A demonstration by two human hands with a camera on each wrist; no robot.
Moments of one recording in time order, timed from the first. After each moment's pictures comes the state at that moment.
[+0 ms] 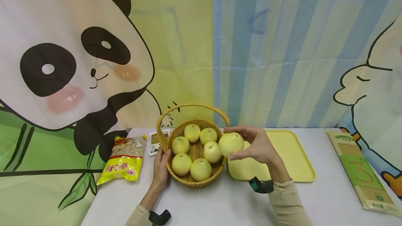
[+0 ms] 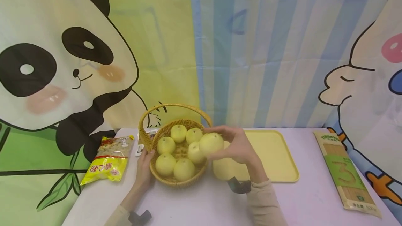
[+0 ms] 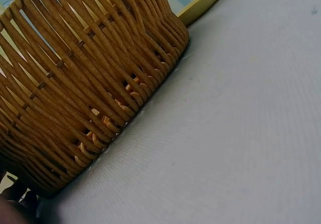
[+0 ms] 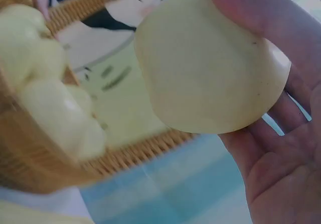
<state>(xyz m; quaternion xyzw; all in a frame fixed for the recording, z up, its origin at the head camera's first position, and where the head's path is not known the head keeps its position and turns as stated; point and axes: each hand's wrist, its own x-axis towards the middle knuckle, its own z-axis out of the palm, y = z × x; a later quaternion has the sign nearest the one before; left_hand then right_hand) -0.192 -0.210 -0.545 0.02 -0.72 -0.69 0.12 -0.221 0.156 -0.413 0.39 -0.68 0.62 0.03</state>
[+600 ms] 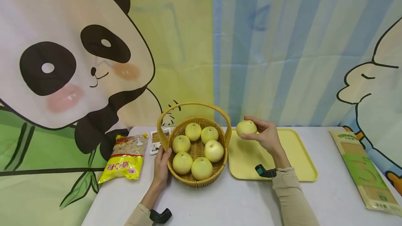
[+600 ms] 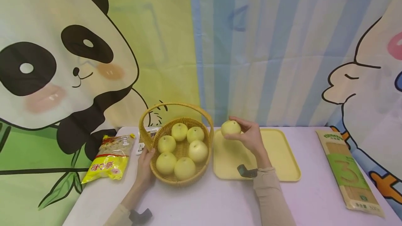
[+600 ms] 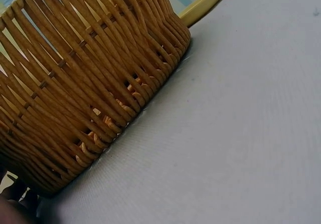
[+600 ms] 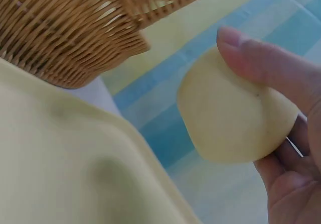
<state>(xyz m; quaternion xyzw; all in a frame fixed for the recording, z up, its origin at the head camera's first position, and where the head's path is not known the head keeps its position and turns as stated) -0.191 -0.211 -0.542 0.01 -0.71 -0.69 0.12 -0.285 0.198 -0.476 0.18 -0.73 0.65 0.06</state>
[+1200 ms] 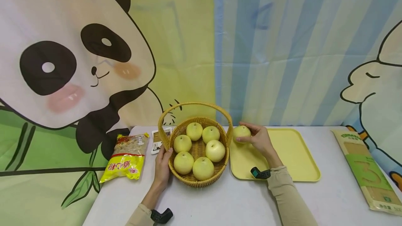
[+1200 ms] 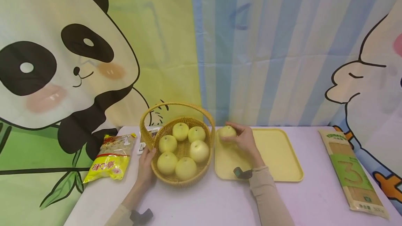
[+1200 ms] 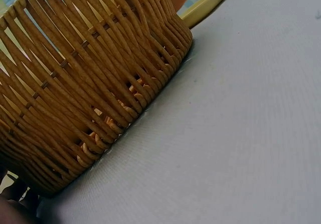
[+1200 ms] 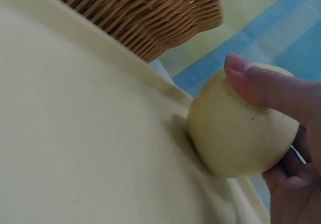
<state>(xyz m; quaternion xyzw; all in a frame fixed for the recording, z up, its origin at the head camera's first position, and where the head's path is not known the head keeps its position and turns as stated) -0.190 -0.211 -0.541 0.02 -0.72 -0.69 0.12 -0.302 0.177 -0.514 0.15 -0.74 0.65 0.02</state>
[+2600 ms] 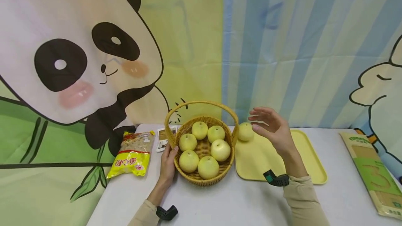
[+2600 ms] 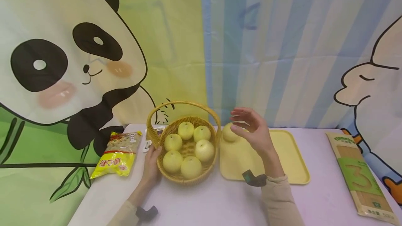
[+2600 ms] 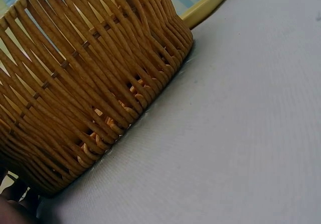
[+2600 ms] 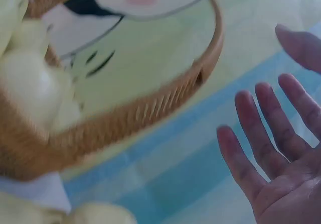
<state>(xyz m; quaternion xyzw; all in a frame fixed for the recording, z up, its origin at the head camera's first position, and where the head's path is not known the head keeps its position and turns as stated) -0.193 -0.211 -0.541 0.01 -0.71 -0.69 0.13 -0.240 0.176 -0.403 0.32 -0.64 0.69 0.08</state>
